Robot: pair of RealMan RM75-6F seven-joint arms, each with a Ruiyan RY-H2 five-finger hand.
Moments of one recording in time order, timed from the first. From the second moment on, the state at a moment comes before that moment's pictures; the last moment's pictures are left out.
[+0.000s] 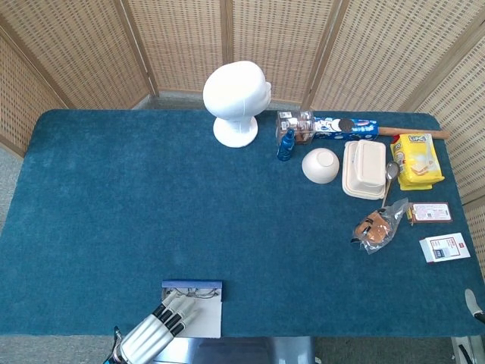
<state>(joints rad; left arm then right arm) -0.11 -1.64 0.30 -1.40 2.00 1.31 0.73 -0.12 -1.23 0.05 -1.09 -1.59 1.77 0.53</state>
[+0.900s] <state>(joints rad) -0.12 -1.68 0.26 -1.41 1.97 1.31 0.61 -0.13 -1.23 0.05 -1.06 -1.56 1.76 0.55</state>
